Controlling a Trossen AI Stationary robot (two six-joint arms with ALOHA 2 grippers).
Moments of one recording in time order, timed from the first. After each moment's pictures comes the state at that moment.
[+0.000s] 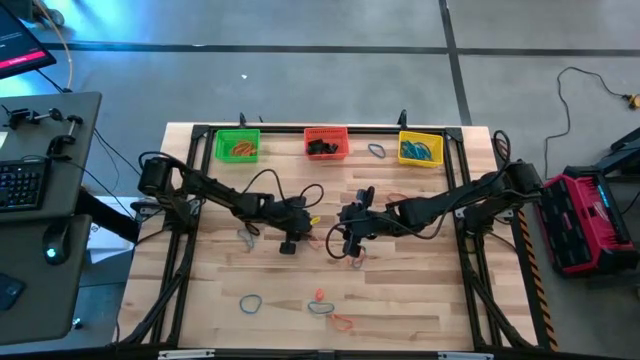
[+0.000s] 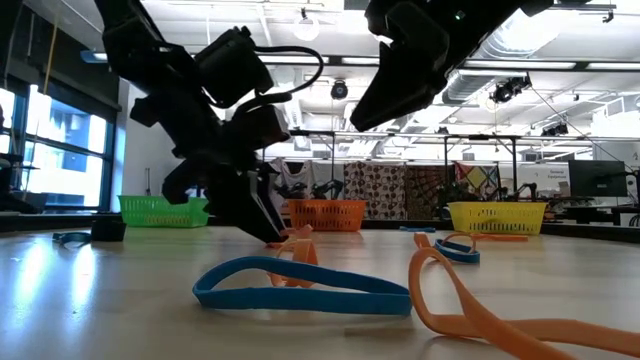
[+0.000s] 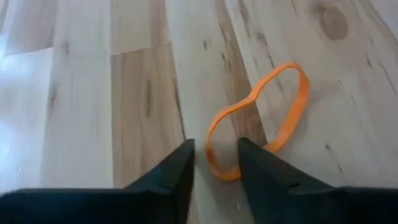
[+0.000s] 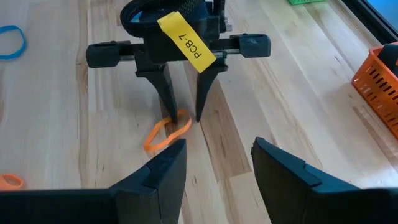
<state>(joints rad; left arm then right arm) -0.01 1.78 0.73 0.19 0.02 0.19 0.22 1.59 1.01 -0.20 0.39 0.26</state>
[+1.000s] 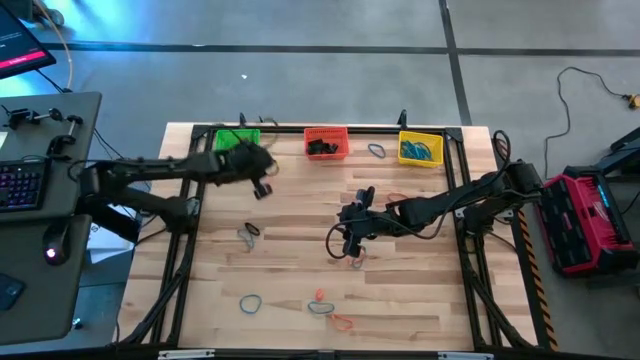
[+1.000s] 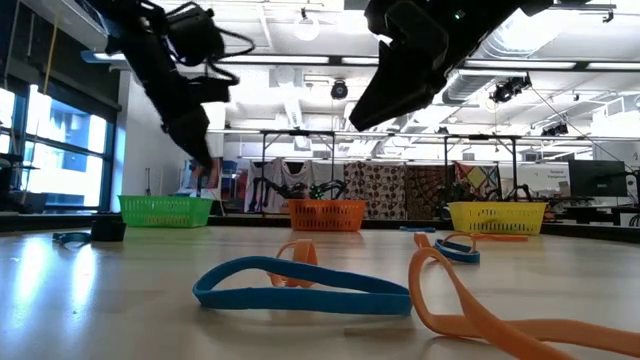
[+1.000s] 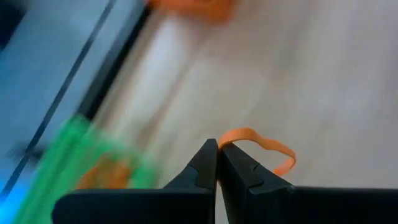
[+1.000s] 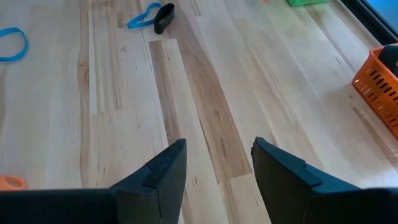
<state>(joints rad) 0.36 1.24 0.73 -0.44 -0.35 0.10 0.22 1.59 1.01 -0.19 0.39 0.26</state>
